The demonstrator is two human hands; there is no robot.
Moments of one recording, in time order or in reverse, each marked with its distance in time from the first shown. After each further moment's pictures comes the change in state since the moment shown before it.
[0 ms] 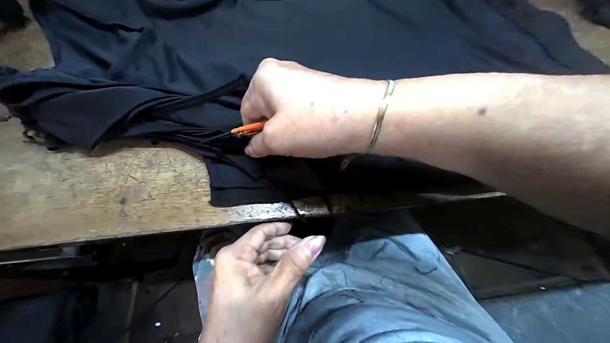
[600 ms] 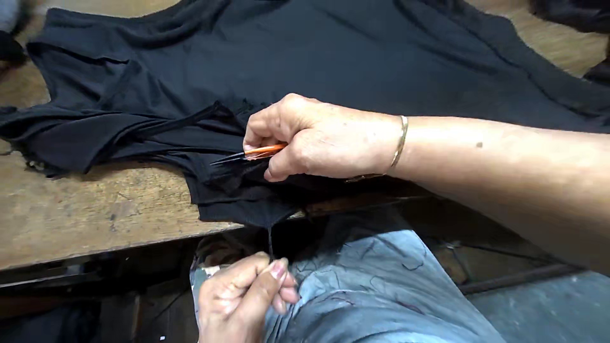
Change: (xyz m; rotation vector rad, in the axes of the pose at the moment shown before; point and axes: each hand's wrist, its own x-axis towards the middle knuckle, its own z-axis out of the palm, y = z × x) left_hand -0.017 -0.024 0.002 -0.268 -0.099 0.124; right_hand -0.045 0.037 0.001 0.321 -0.001 -0.082
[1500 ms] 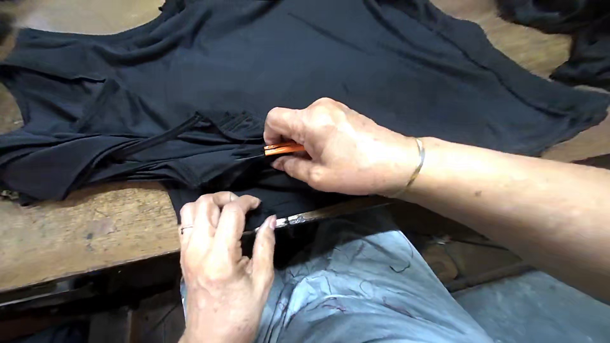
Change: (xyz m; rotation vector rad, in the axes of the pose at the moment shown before) left_hand 0.062 0.009 0.015 1.076 0.191 0.585; right_hand -0.036 0.037 -0.004 -0.450 0.261 -0.141
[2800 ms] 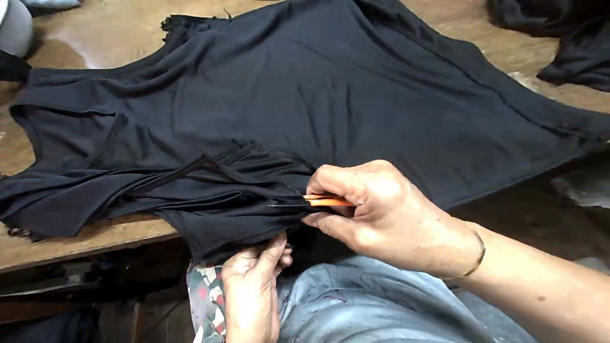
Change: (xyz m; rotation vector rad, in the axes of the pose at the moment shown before) left_hand -0.061 0.036 0.023 -1.281 0.184 -1.032; right_hand -0.085 -0.042 0.029 0.154 0.255 0.053
